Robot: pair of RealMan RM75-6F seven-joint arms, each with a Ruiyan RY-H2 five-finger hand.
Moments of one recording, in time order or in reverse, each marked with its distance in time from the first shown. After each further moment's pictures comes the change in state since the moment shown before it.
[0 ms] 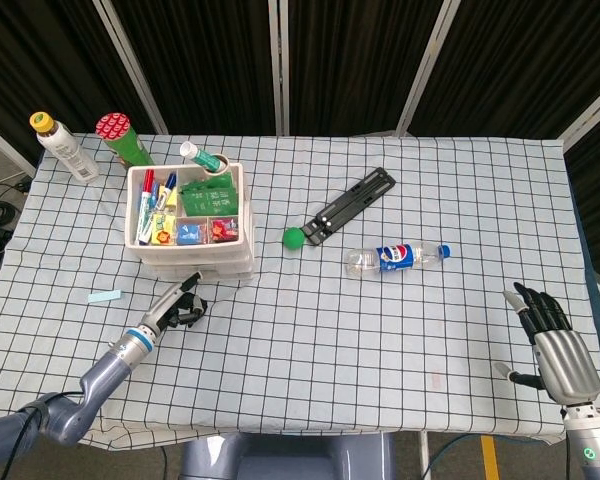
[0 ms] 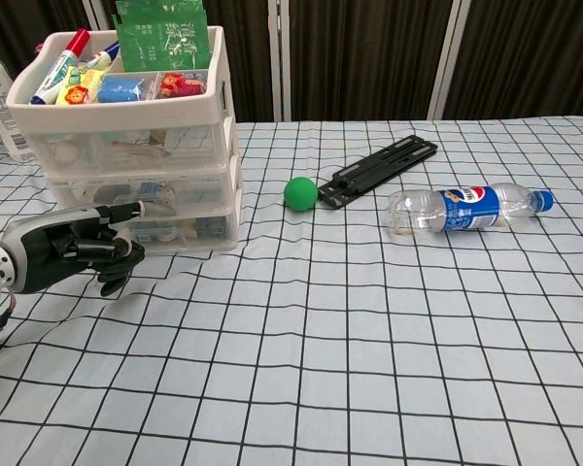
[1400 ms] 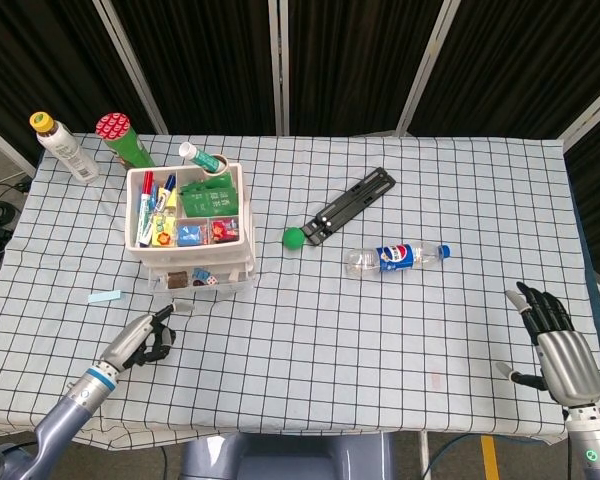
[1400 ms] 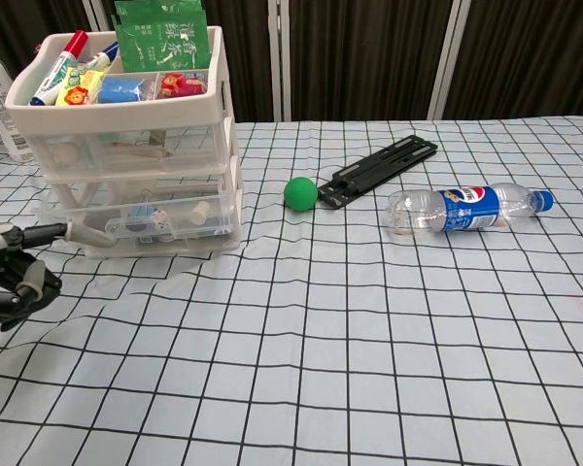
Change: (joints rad) left arm 0.182 0.102 0.159 -0.091 0.144 0.330 0.365; right arm -0.006 0.004 0.000 -0.008 -0.007 0.016 0.001
